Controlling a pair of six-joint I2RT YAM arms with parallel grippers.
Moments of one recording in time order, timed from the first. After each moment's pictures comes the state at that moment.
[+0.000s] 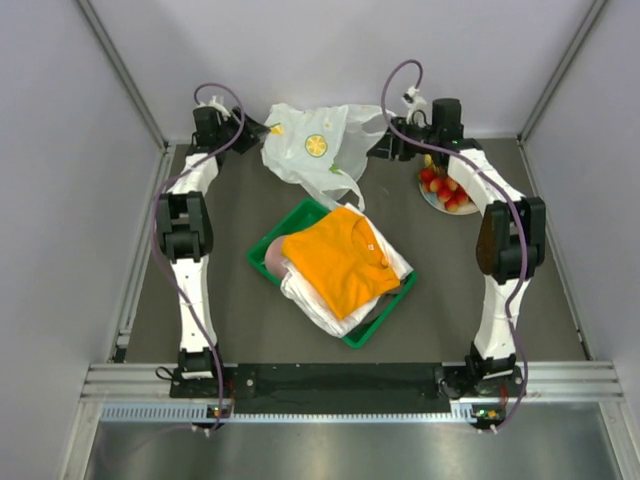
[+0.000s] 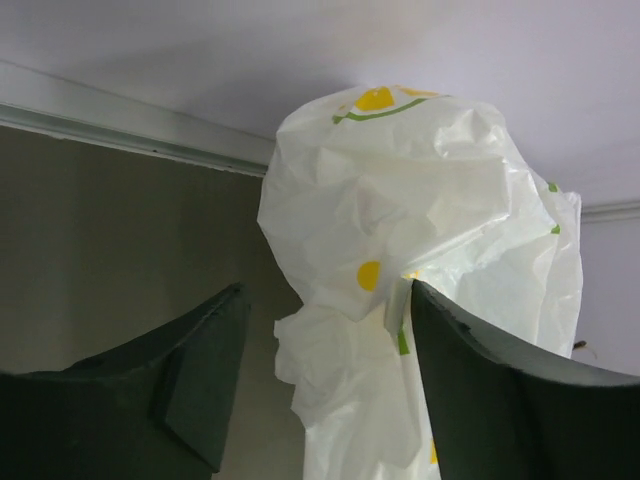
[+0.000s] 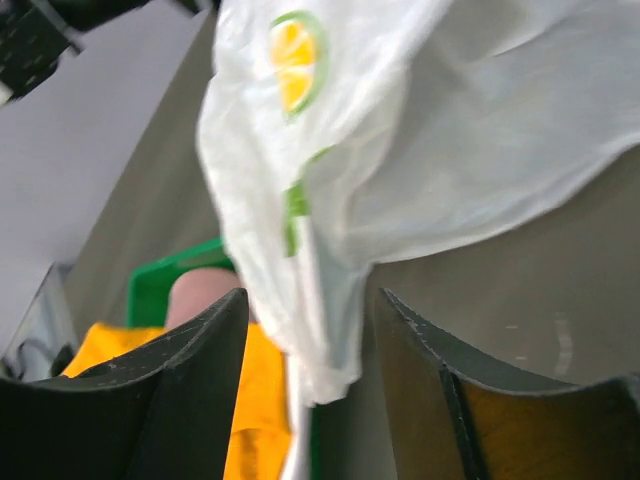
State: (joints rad) left arm 0.05 2.46 2.11 0.01 0.53 -0.75; right arm 0.17 2.07 1.77 -0.18 -0.77 0.29
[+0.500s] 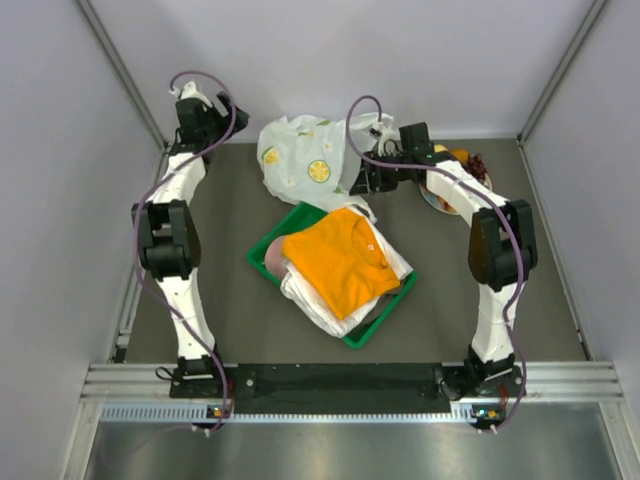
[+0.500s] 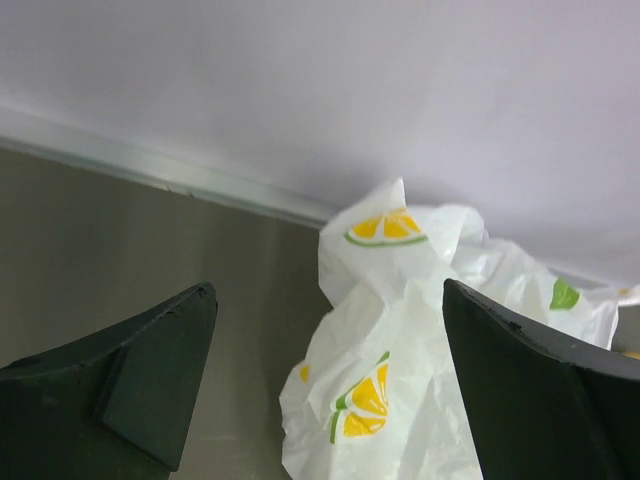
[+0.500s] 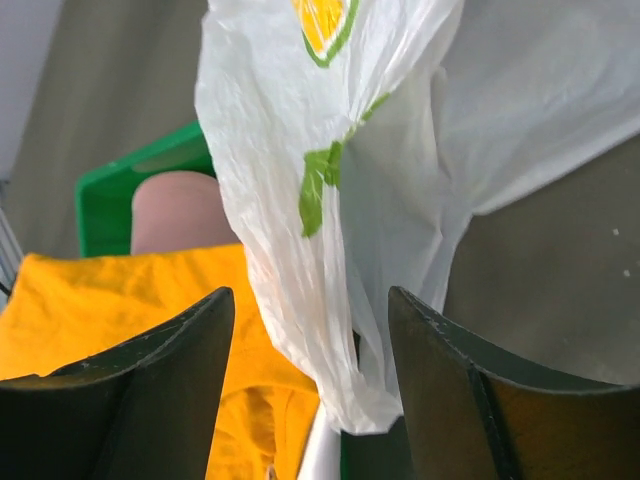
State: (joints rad) left arm 0.06 2.17 1.85 0.02 0.24 -0.54; right arm 0.32 2.02 1.65 -0.37 -0.69 0.15
